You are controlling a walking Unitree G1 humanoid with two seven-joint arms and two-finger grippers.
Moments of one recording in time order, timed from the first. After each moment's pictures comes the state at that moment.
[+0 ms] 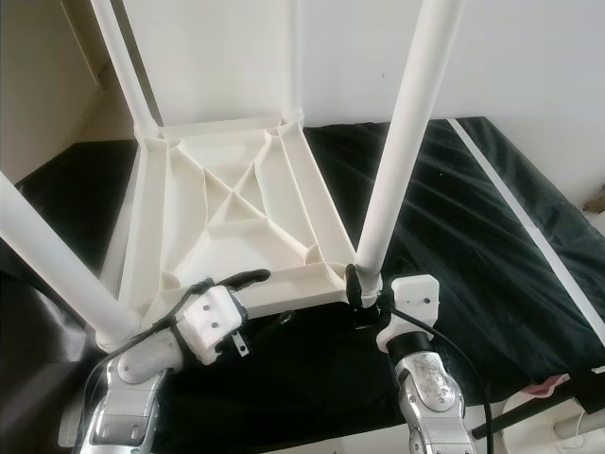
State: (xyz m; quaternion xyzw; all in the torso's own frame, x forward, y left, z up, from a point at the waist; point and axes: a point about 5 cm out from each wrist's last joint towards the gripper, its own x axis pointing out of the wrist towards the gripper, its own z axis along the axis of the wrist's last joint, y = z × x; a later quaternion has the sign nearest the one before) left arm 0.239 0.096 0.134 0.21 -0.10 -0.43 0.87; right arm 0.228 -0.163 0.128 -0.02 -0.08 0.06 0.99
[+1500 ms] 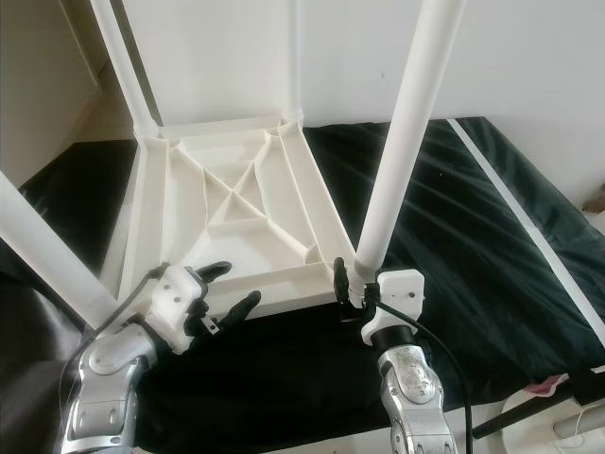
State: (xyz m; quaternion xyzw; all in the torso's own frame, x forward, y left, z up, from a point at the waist) left arm 0.252 0.127 0.129 0.12 -0.04 -0.37 0.92; right arm 0.236 -0.148 0.130 0.00 -0.09 0.04 0.99
